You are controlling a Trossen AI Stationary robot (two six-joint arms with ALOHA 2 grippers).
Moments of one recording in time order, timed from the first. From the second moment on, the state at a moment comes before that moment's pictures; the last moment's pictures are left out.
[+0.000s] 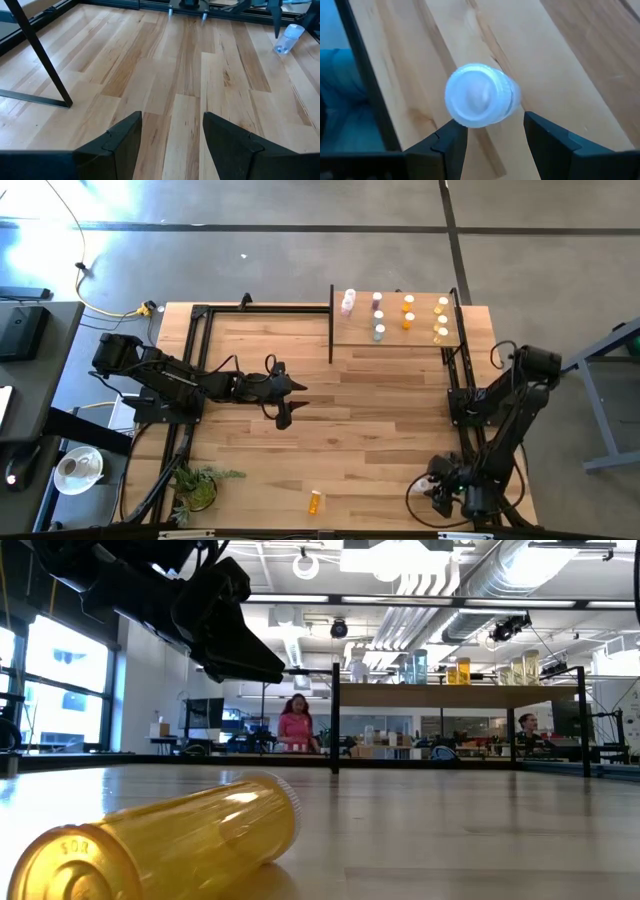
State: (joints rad) left arm 0.02 1.41 0.53 0.41 -0.22 -0.16; right arm 1.23 1.51 0.71 -0.44 0.42 1.70
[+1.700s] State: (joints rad) left arm 0.02 1.41 0.53 0.42 -0.20 -0.19; right arm 1.15 1.72 0.74 -0.39 0.83 1.68
